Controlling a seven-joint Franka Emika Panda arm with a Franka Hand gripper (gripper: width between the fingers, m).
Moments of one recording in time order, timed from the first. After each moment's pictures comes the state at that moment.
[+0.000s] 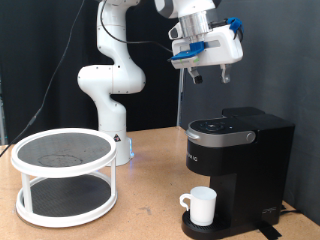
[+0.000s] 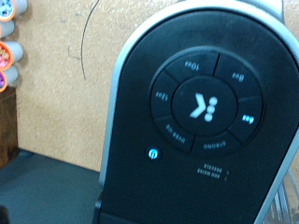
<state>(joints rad) -0.24 -0.22 0.33 -2.08 0.31 2.05 2.13</state>
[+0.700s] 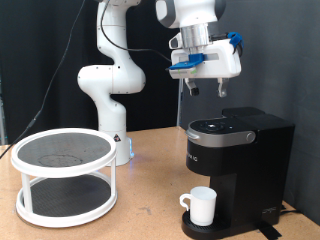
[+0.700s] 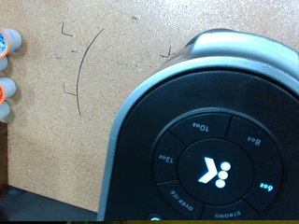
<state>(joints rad) -0.24 -0.17 0.34 -2.11 0.21 2.12 2.17</state>
